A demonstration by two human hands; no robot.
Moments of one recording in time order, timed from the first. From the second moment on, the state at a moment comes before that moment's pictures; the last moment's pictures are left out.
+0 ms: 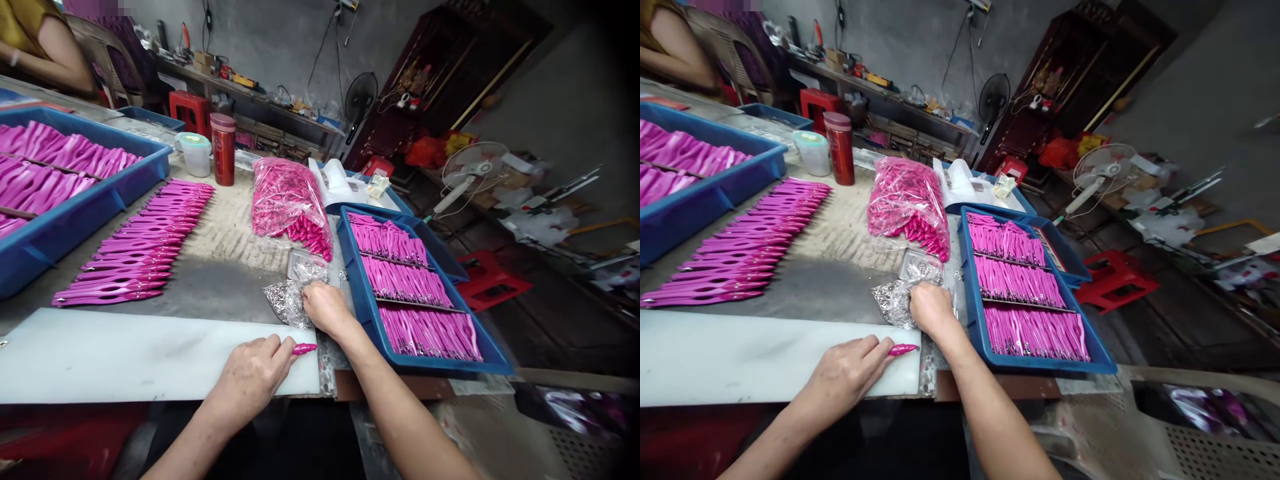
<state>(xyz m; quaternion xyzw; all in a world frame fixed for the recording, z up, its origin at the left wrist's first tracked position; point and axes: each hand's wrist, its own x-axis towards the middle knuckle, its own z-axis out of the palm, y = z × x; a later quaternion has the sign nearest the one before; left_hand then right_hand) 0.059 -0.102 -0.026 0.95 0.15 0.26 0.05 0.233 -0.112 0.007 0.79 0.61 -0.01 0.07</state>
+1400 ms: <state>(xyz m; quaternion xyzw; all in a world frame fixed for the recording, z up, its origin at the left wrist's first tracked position) 0.060 -0.104 -0.029 0.95 0.17 0.26 0.04 0.245 -0.127 0.004 0.79 0.61 -0.04 -0.07</state>
